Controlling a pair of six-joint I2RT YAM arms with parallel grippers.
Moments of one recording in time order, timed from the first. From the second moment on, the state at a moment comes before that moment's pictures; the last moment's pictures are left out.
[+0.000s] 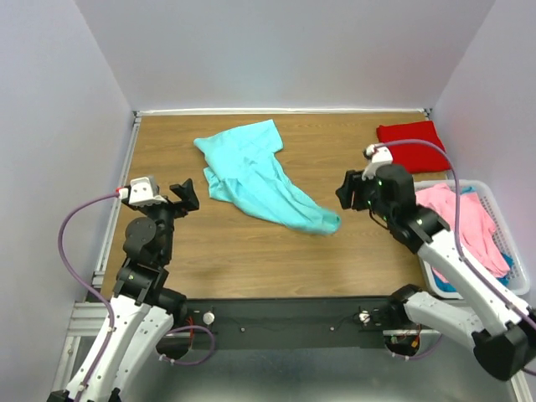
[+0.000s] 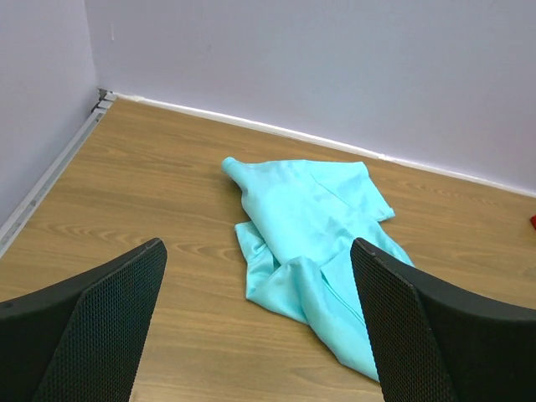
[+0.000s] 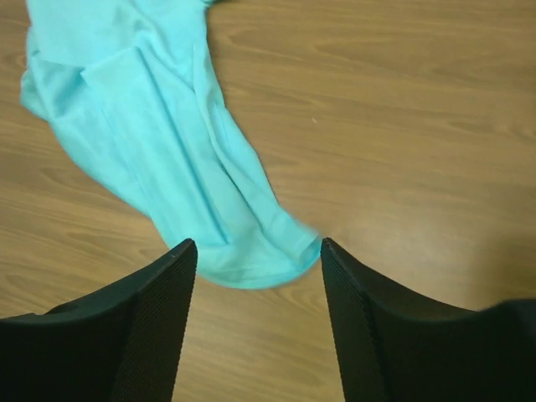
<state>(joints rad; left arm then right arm) -0.34 0.42 0.52 -0.02 -0.39 -0.23 0.51 0.98 0.89 -0.37 0.10 0.22</state>
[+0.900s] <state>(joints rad) -0.34 0.57 0.52 -0.01 -0.37 -0.26 0.54 1.75 1.08 -0.25 -0.16 0.36</state>
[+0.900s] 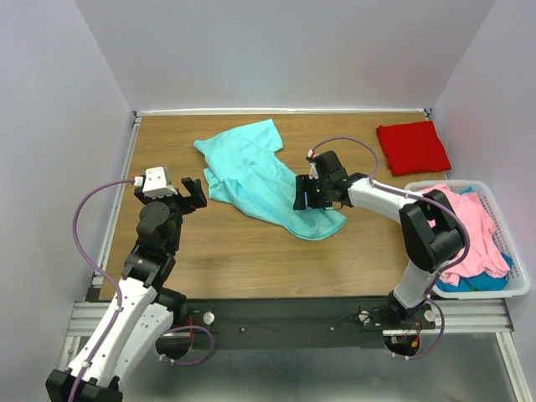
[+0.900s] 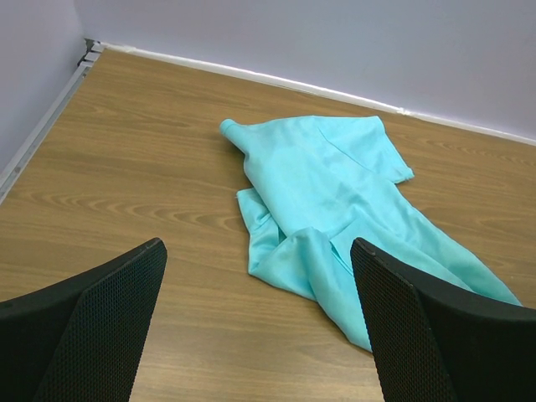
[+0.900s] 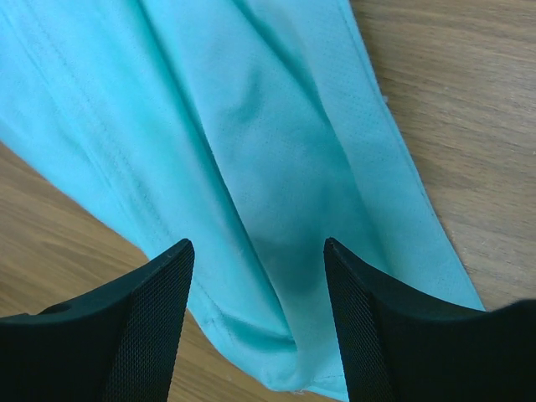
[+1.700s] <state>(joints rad) -0.34 1.80 1.38 -0.16 -0.14 -0.23 0.52 1.60 1.01 -0.25 -0.13 0.37</state>
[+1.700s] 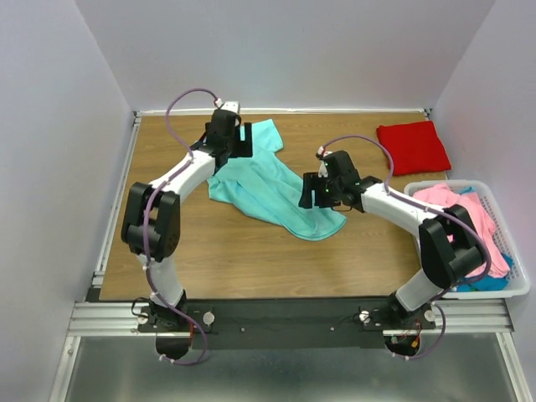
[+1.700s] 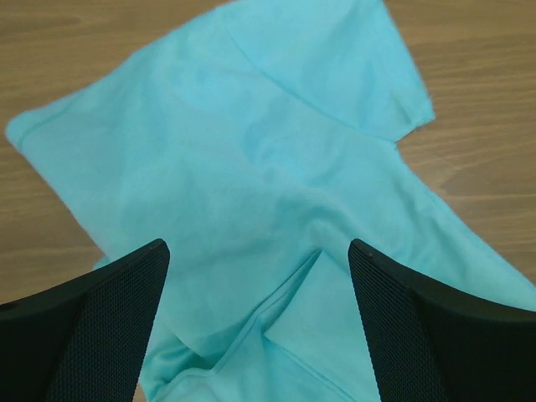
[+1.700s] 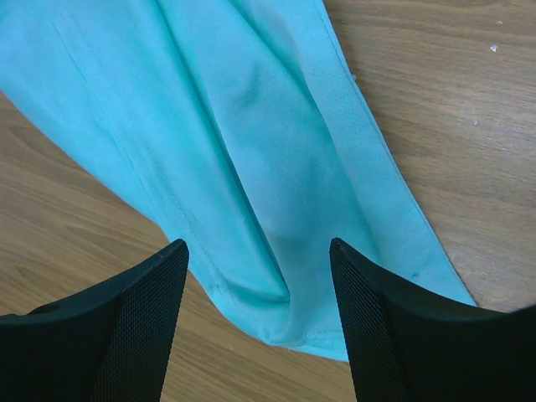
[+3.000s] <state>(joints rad) -0.31 1.03 0.78 -0.57 0.04 -0.48 0.41 1.62 0.96 -0.30 -0.14 0.29</state>
